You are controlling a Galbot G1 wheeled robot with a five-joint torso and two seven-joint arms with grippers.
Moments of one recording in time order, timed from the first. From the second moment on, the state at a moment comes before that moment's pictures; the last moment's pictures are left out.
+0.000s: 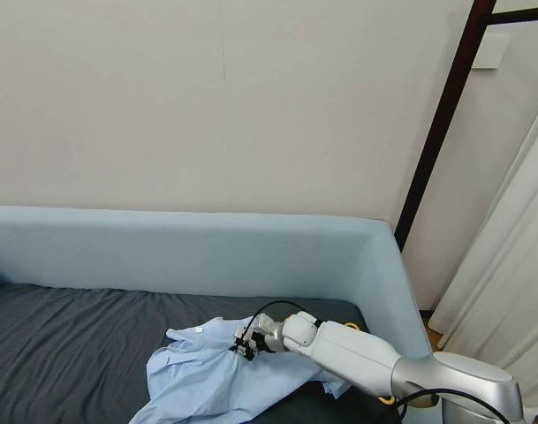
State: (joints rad) left arm 1.78 -1.54 -0.55 -1.61 -0.19 -0.76 -0.30; right arm -0.09 1.31 -0.95 0.95 0.54 -0.03 -0.45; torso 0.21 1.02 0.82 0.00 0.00
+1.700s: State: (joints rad) left arm 1.80 -1.61 -0.56 -1.70 -0.16 -0.68 -0.31; right arm -0.11 1.14 -0.75 0.84 0.35 0.83 -0.73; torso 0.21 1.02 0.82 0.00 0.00
